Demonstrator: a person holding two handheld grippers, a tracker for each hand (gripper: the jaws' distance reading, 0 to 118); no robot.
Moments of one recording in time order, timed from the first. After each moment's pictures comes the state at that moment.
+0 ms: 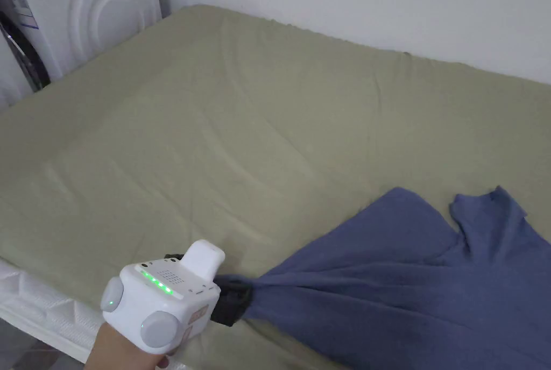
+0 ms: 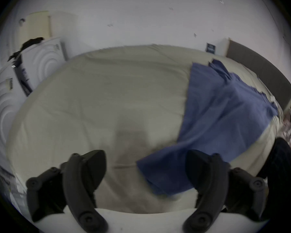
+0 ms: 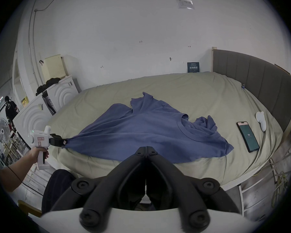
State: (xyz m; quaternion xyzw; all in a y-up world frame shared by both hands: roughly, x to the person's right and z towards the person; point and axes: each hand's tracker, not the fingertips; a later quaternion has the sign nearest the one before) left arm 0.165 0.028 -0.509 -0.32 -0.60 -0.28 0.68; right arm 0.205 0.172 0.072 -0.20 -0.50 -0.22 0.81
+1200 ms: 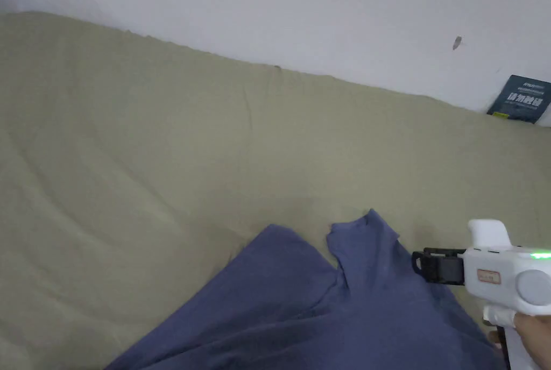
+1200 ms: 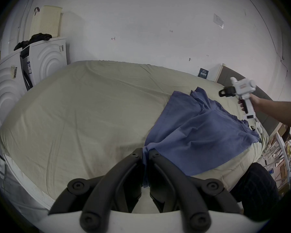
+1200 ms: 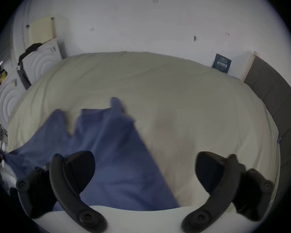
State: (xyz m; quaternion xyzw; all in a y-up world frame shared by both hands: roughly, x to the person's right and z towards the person) left arm 0.138 0.093 -0.465 -0.31 -0.60 -0.14 0.72; right arm 0.643 0.084 -0.051 -0.39 -0.45 -0.19 0.78
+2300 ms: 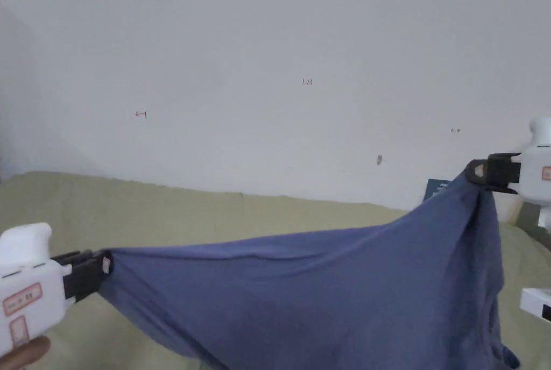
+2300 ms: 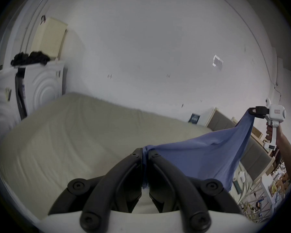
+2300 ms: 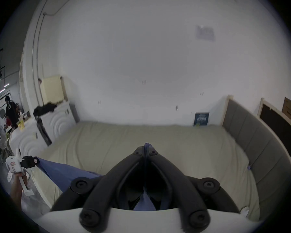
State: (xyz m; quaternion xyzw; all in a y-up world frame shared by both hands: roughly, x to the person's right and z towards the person) left arm 0.261 0.312 -0.497 -0.23 -0.63 0.02 0.74; right arm 0.521 0.470 0.051 -0.12 -0.50 -0.12 0.85
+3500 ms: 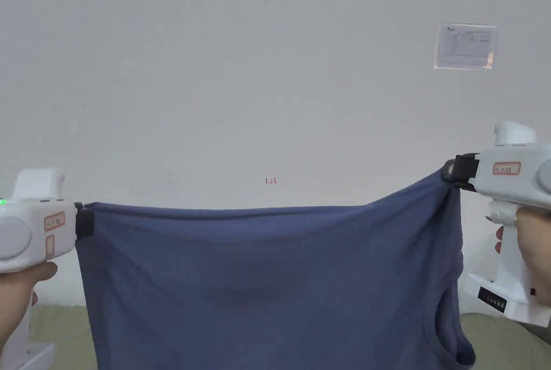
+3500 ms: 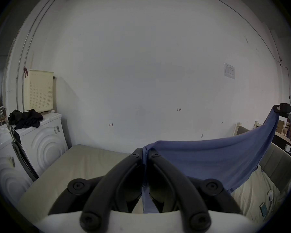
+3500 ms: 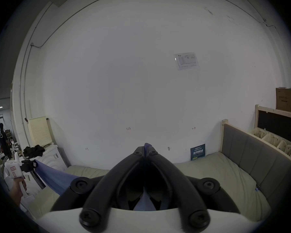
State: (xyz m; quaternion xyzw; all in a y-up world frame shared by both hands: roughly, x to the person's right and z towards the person) left arm 0.482 0.446 -0.524 -0.10 -0.59 -0.03 0.80; right arm 0.671 0.522 0.043 0.02 -0.55 -0.11 0.83
